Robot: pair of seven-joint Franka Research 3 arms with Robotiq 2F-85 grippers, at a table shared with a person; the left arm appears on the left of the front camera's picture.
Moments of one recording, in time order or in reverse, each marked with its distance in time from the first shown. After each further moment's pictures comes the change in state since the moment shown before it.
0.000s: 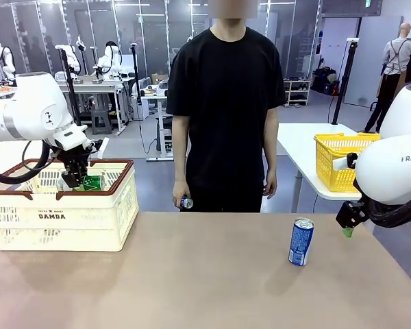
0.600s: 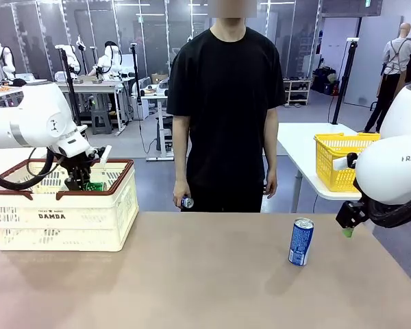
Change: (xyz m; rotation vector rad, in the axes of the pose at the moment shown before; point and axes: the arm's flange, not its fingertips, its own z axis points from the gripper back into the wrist) left arm -0.001 0.005 -0.032 -0.040 -0.003 -0.018; right arm 0.000 0.000 0.000 0.000 0.000 0.000
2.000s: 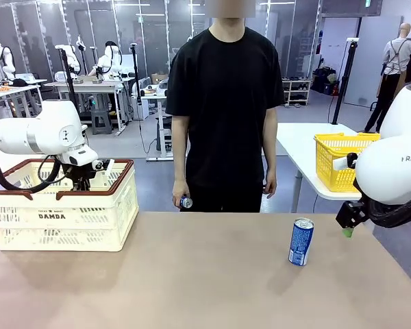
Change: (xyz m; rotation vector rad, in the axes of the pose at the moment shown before) left arm -0.016 0.028 -0.056 -0.149 0.064 0.140; right arm 0.000 0.000 0.000 0.000 0.000 0.000
